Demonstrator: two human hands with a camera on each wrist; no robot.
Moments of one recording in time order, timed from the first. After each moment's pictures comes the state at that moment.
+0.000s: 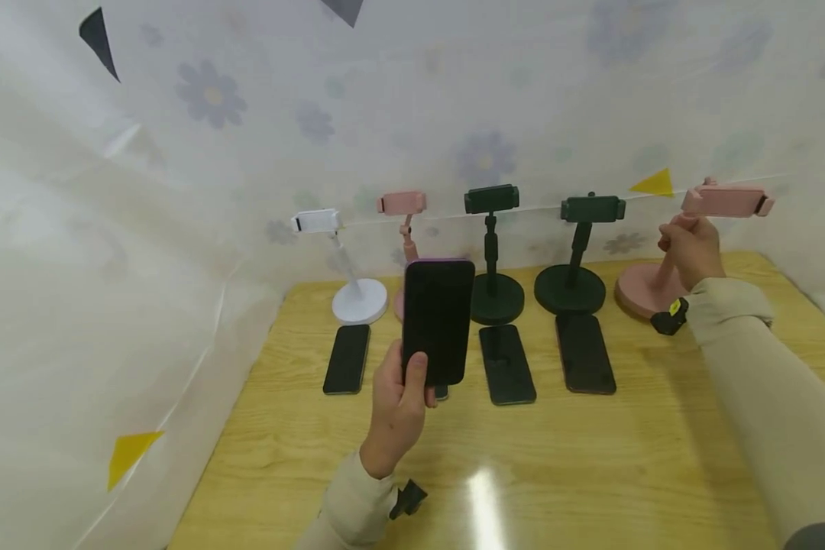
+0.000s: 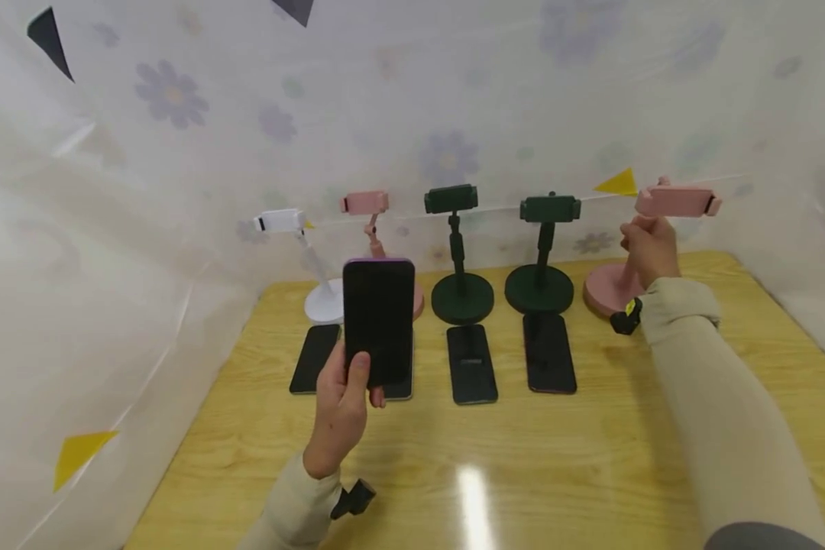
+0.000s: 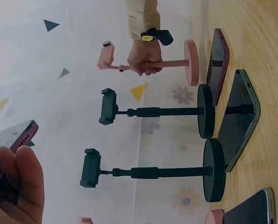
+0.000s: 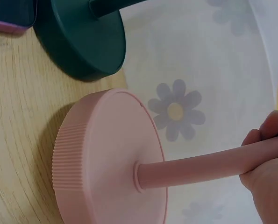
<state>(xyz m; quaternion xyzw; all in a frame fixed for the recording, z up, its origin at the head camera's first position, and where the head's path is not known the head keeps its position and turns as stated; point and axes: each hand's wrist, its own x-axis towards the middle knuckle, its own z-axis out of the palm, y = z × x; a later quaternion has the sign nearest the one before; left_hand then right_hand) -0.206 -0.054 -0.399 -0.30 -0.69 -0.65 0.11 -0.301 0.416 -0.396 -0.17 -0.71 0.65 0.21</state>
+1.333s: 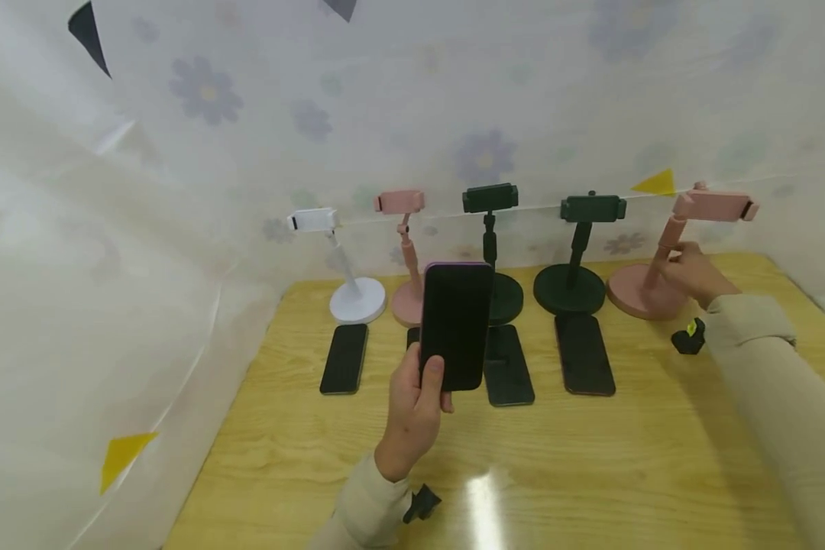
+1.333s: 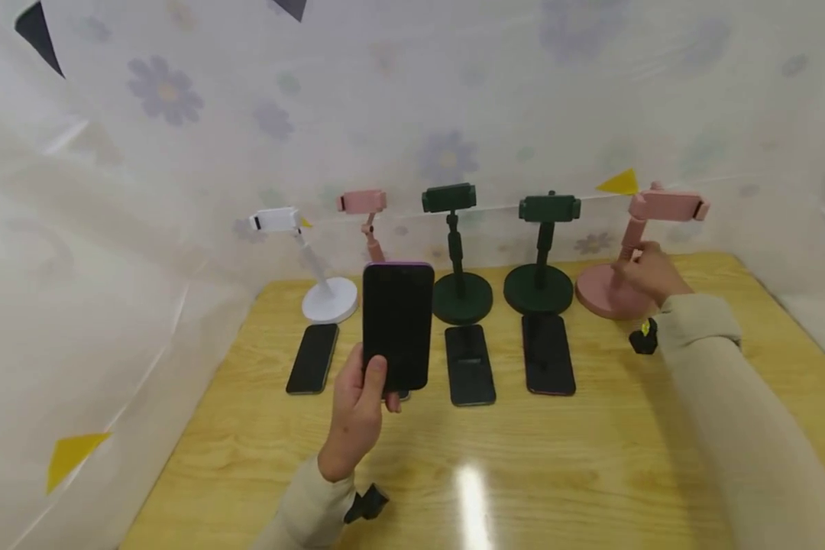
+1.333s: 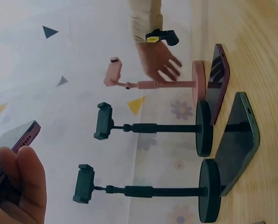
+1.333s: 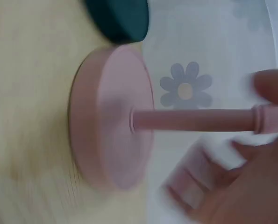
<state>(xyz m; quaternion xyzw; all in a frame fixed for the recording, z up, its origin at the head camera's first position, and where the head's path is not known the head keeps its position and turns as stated) -0.203 -0.034 -0.405 -0.30 -0.68 -0.66 0.09 -0.287 0.438 -0.411 -0.09 -0.92 0.39 -0.02</state>
